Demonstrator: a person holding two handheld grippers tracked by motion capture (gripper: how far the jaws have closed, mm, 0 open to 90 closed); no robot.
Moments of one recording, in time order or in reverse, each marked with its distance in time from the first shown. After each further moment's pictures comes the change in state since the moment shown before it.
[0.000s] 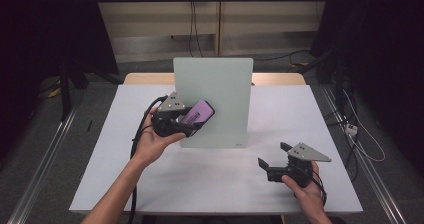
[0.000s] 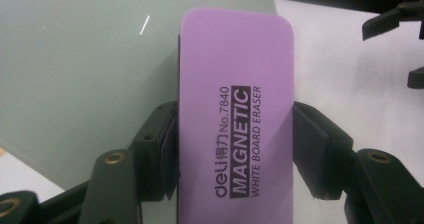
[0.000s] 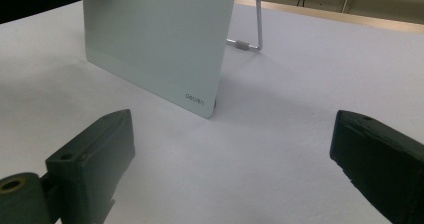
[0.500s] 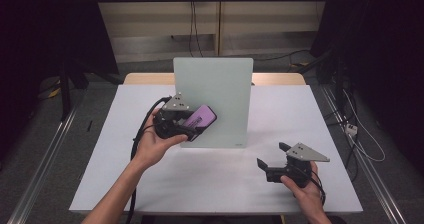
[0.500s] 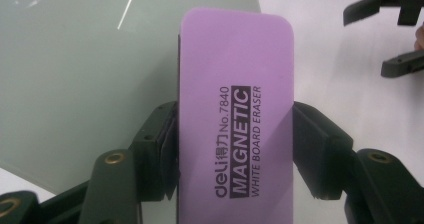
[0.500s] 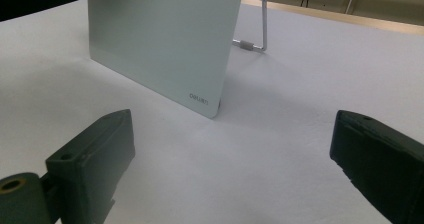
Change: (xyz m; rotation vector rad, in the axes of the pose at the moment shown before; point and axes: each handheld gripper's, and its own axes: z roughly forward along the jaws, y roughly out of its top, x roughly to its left) left arm -0.012 0.010 -0.002 0.103 -0.032 -0.009; right arm 0.002 0.000 0.001 0.001 0.011 -0.011
